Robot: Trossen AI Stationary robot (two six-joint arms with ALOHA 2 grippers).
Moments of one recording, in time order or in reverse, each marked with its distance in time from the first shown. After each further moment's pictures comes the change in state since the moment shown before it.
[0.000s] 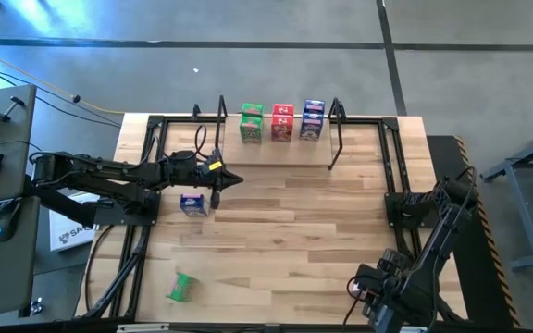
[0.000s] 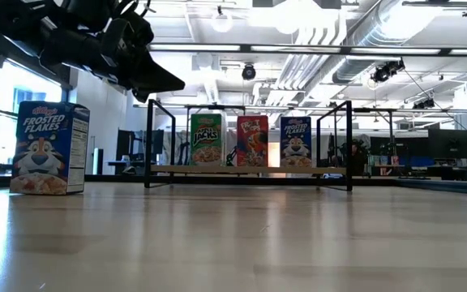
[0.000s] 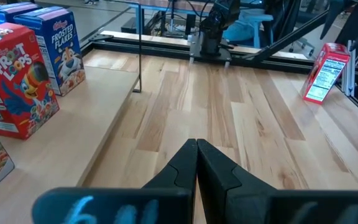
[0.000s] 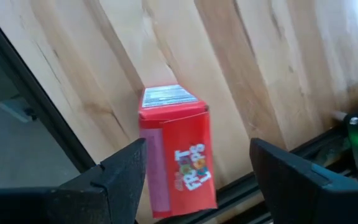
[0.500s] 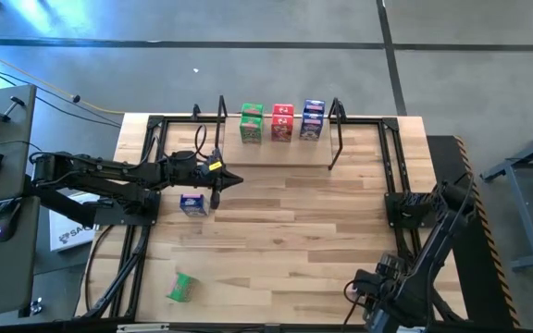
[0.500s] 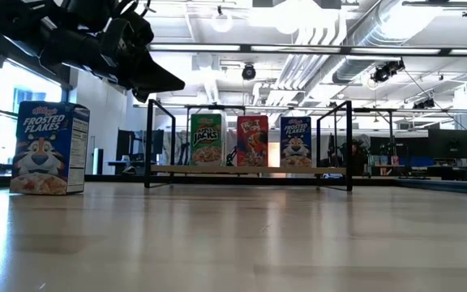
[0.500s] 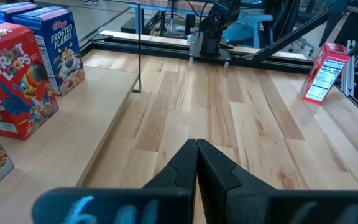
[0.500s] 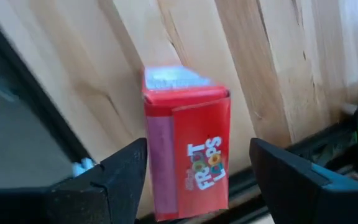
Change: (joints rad) left arm -0.002 0.000 0.000 0.000 0.000 0.000; right arm 0.001 0.043 -0.016 0.025 -0.061 -0.049
